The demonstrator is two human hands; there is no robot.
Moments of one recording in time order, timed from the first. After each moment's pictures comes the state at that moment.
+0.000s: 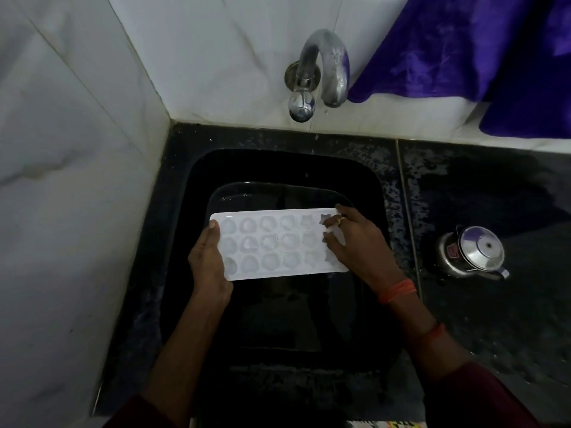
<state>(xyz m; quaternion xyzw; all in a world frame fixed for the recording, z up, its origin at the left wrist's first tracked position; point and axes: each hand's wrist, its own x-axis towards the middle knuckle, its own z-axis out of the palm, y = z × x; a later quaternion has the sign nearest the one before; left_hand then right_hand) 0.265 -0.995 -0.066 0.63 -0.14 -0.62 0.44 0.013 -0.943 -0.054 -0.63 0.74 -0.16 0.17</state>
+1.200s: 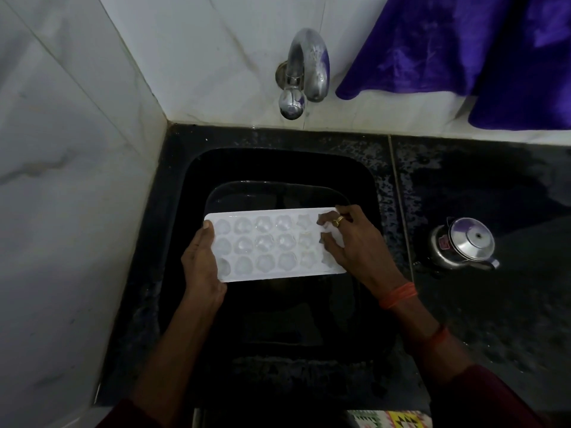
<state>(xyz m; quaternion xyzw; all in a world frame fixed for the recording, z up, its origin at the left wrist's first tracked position) 0.265 -0.977 -0.043 0.63 -0.16 -0.63 0.43 0.011 -0.920 -0.044 -0.65 0.72 -0.20 0.16</state>
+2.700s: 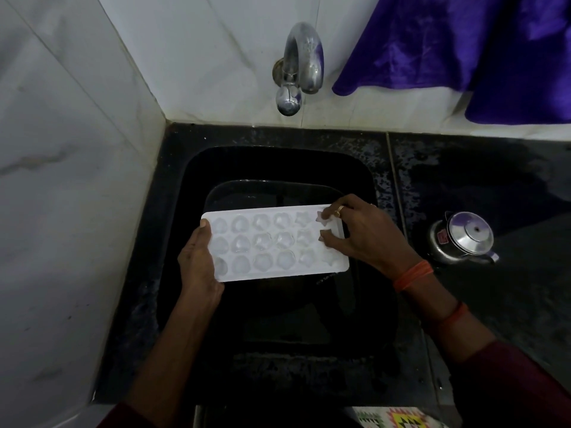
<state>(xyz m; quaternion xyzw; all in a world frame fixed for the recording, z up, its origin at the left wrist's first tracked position) 0.268 -0.971 -0.043 0.62 -0.16 -0.63 0.43 -0.009 -0.929 -0.021 -0.71 0.68 -0.13 0.14</state>
